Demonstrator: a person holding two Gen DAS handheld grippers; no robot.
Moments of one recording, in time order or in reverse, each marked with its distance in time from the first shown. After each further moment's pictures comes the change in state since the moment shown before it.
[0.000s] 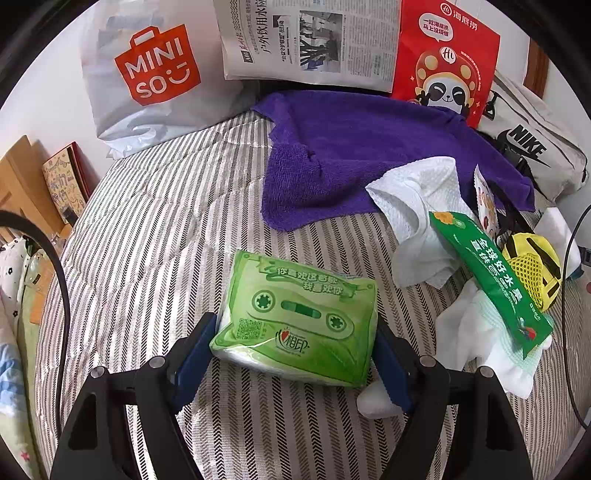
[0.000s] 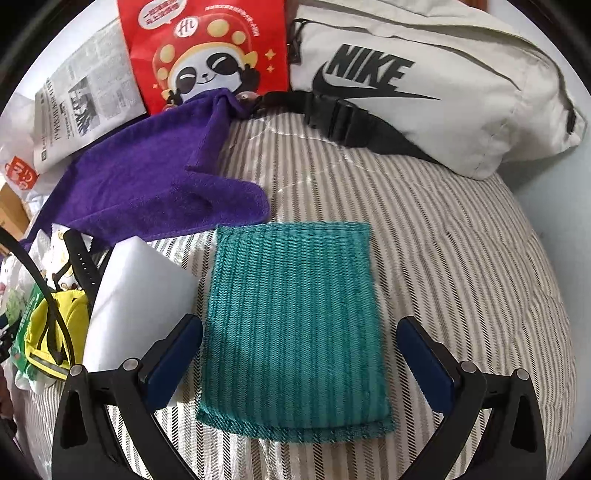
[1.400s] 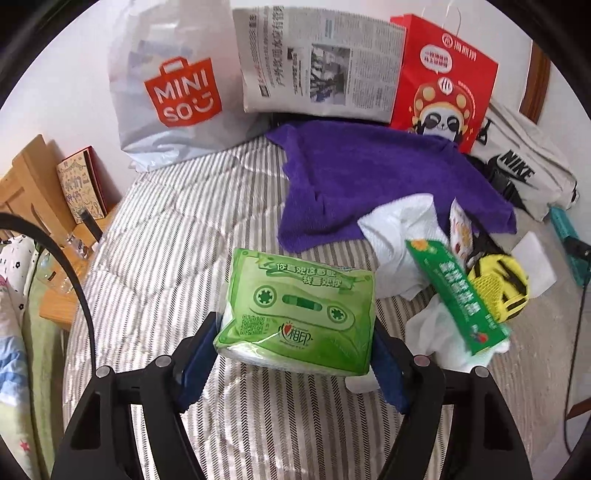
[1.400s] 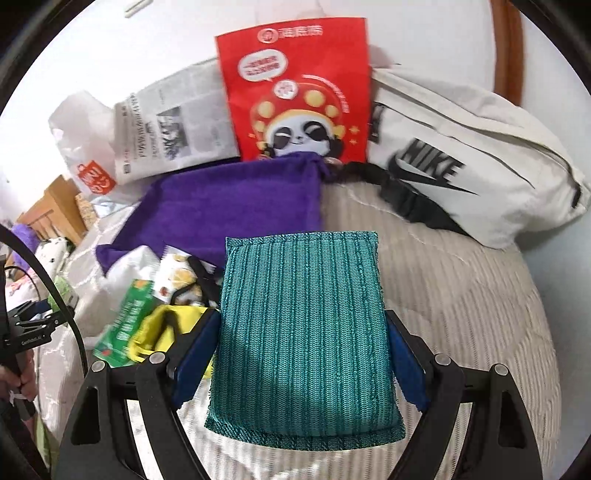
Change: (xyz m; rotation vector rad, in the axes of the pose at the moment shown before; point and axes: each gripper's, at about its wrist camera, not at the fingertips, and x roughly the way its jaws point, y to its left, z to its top) left arm -0.053 0.012 0.011 -0.038 -0.033 -0.016; right arm -0.092 0.064 0.005 -0.110 -0.139 0.142
